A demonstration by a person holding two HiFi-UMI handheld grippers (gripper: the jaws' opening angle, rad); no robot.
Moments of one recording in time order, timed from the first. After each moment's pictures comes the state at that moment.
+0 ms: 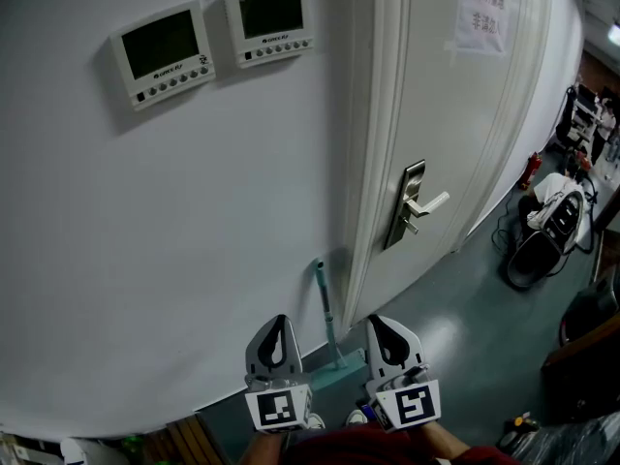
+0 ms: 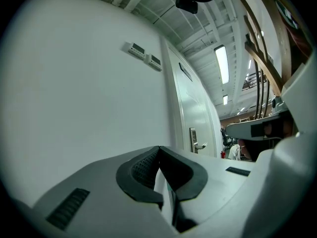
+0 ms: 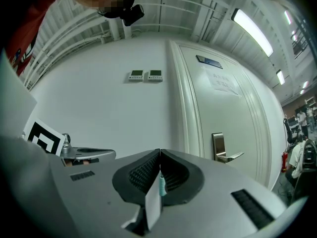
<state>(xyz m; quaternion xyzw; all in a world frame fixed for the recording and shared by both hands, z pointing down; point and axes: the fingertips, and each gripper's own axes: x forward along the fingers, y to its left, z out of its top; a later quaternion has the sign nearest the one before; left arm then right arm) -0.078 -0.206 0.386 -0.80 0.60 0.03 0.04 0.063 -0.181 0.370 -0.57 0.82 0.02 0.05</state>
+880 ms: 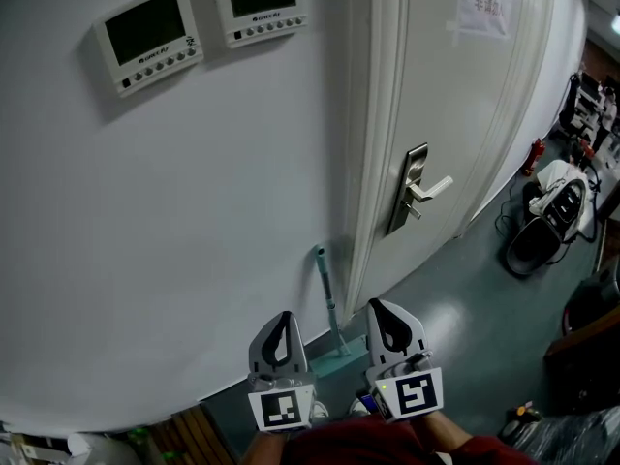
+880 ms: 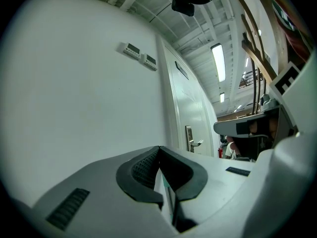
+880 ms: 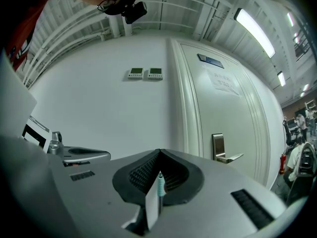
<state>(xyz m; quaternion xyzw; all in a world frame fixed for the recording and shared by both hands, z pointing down) -0.070 -0.193 0.389 -0.80 0.60 0.02 0.03 0.064 -0.189 0.367 -0.57 0.82 0.02 0.02</state>
